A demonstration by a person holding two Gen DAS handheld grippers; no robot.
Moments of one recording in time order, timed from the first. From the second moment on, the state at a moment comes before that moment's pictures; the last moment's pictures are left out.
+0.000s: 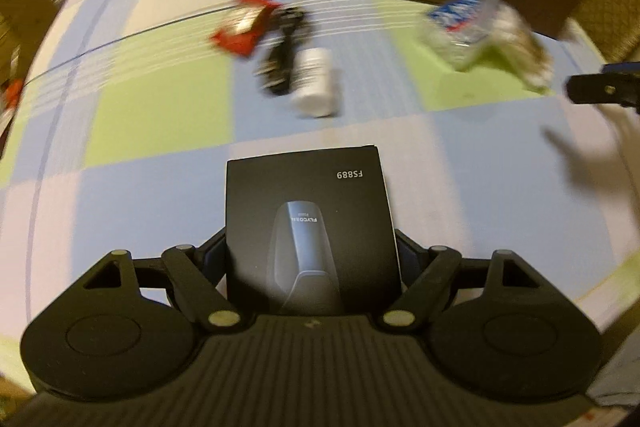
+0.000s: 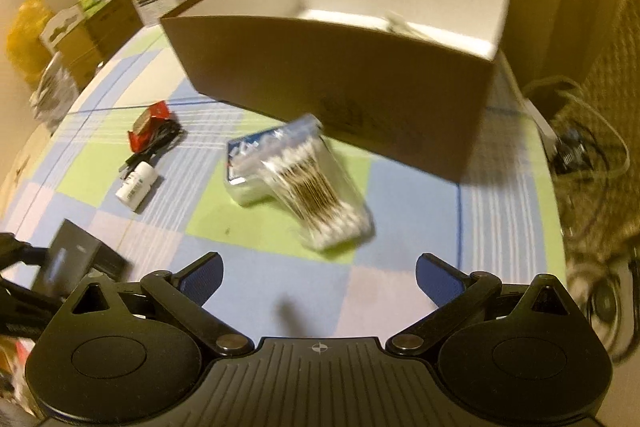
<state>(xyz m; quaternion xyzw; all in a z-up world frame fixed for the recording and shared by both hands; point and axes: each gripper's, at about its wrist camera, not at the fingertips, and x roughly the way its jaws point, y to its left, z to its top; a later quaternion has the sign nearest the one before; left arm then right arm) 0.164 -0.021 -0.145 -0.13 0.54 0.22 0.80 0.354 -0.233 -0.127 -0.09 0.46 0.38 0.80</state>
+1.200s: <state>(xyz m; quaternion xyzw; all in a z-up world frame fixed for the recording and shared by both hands) 0.145 0.043 -0.130 -0.16 0.51 0.31 0.79 0.375 -0.194 -0.131 -0.15 0.43 0.42 0.78</state>
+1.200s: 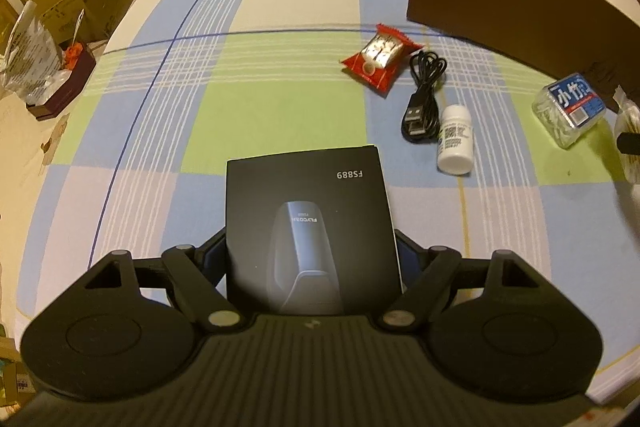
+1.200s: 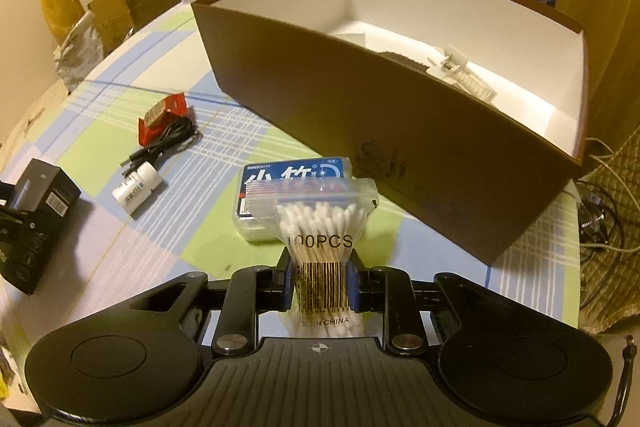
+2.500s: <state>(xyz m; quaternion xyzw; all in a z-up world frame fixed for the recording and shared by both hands) 0.272 0.026 0.009 -0.08 0.36 0.17 0.91 0.384 -0.210 -0.022 -0.04 0.36 0.42 0.84</state>
